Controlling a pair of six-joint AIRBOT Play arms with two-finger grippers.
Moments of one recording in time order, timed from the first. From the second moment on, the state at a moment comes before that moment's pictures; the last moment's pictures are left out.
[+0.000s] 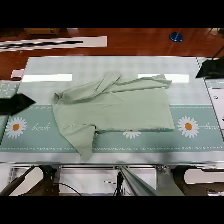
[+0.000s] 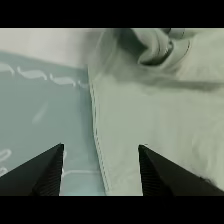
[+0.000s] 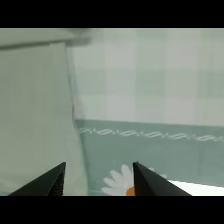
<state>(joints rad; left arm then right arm) 0.61 -1.03 0.77 0.95 -1.19 -1.09 -0.36 -1.54 1.67 -1.31 1.61 1.31</state>
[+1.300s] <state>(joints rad) 0.42 -1.26 0.42 0.75 -1.11 -1.00 -0.66 -1.35 1.13 -1.01 1.37 1.12</state>
